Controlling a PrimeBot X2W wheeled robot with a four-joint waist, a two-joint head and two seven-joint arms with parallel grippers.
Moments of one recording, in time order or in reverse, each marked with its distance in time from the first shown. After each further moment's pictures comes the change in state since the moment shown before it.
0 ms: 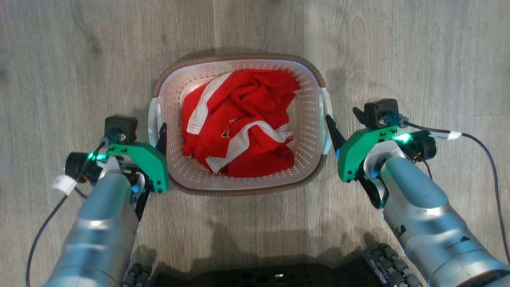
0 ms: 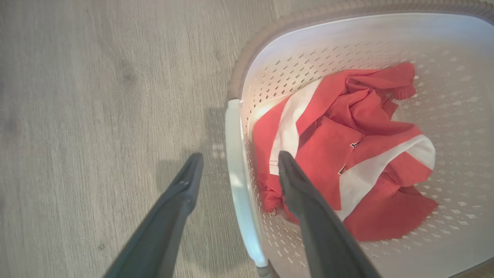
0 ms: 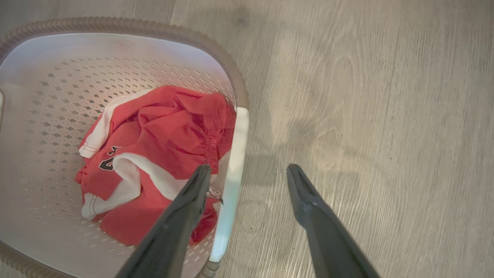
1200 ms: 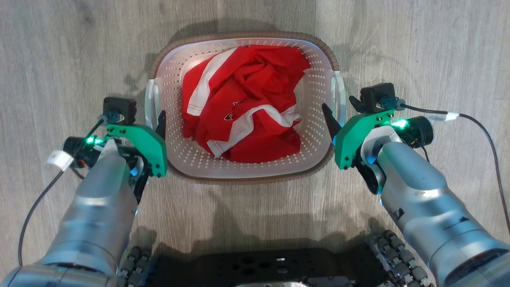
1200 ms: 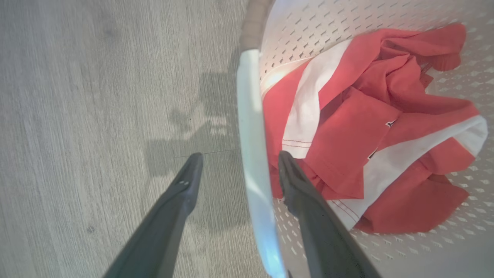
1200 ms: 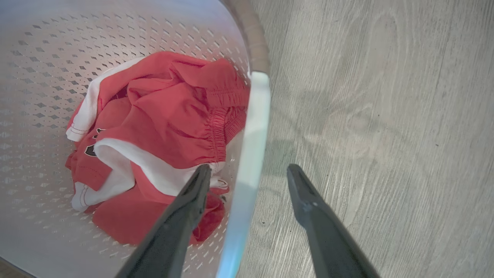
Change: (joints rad) left arm -0.152 -0.008 -0.070 0.183 -0.064 -0.010 0.000; right arm -0.105 -0.002 0.115 0.100 0.121 0.000 -0.002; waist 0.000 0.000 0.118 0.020
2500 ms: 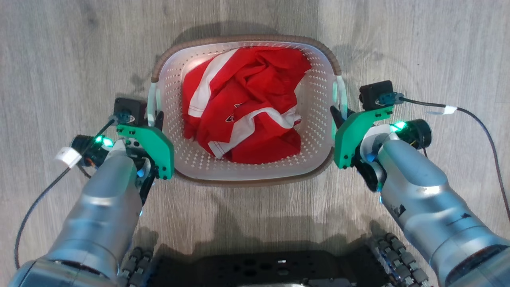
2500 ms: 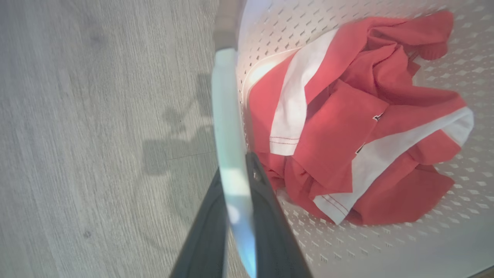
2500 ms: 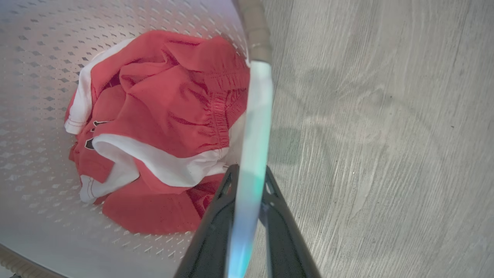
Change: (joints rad) left arm -0.009 -0.002 -0.183 0.006 -0.142 0.000 0.002; right arm -0.023 -0.007 0.066 0.011 0.107 0.000 0.073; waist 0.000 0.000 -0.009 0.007
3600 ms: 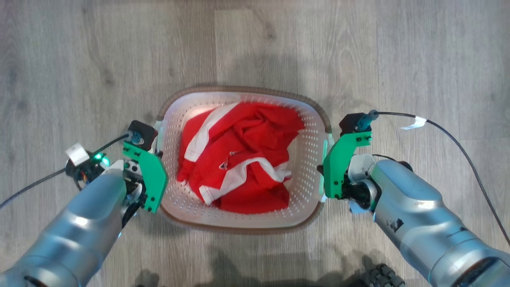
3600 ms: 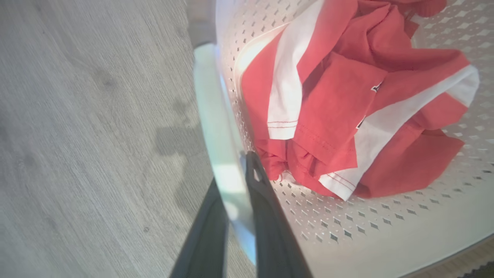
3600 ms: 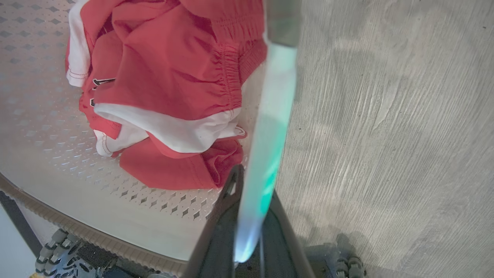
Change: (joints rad) left arm 0.068 0.207 -0.608 -0.264 -0.383 0.009 0.244; right arm 0.052 -0.009 0.165 -0.035 0.308 -0.008 0.412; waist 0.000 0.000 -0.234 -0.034
